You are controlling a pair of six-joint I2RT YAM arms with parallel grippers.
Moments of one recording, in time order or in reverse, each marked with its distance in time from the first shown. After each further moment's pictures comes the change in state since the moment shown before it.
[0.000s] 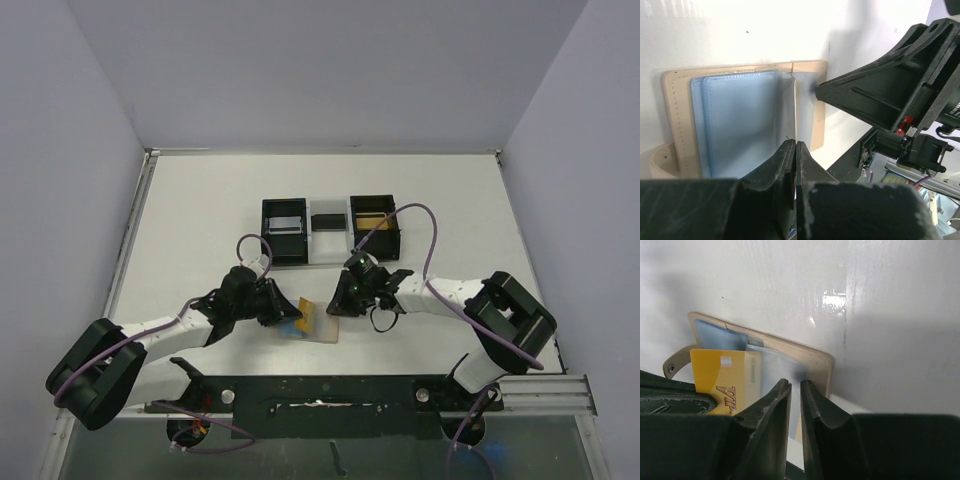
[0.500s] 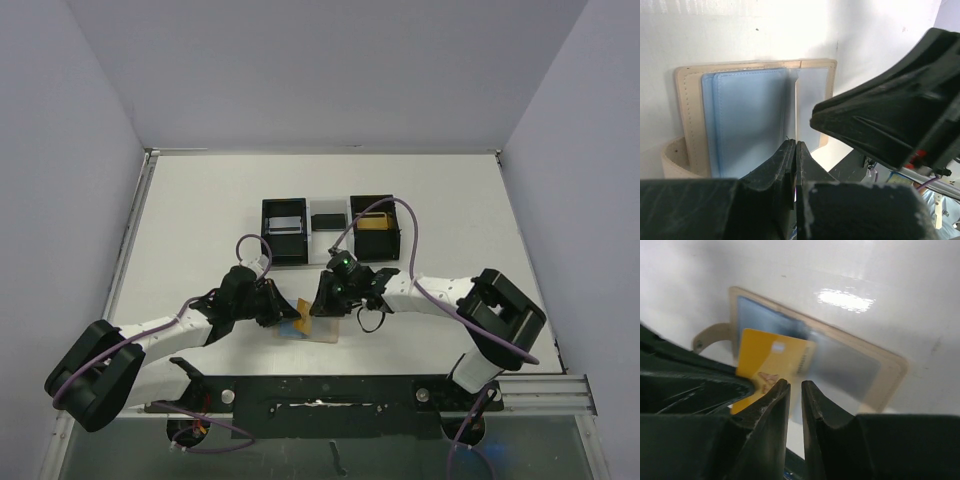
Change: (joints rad) left arm 0.005 -0.023 0.011 -0.061 -0.013 0.025; right arm 0.087 0.031 0.119 -0.016 -0.014 -0.090
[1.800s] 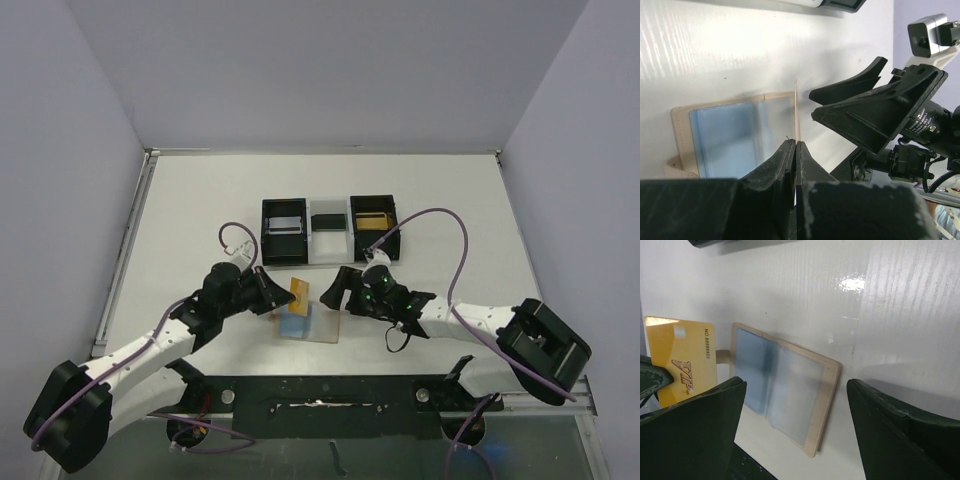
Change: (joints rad) left arm 0.034 -0.227 0.020 -0.064 -0.072 0.056; right arm -0.060 -0.238 -0.319 0.291 0.179 -0.012
